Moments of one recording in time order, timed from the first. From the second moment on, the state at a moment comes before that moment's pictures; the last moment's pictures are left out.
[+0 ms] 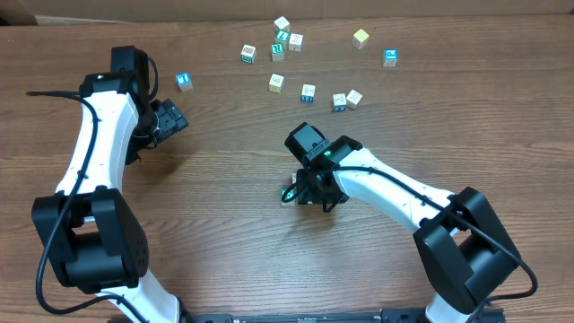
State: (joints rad) left arm 0.10 1.88 1.54 -1.09 -0.10 -0.58; right arm 0.68 1.85 1.22 -0.83 -0.01 0.64
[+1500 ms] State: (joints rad) left arm 0.10 1.88 1.54 -1.09 -0.10 -0.58; right arm 0.66 1.85 1.33 -0.93 0.02 0.60
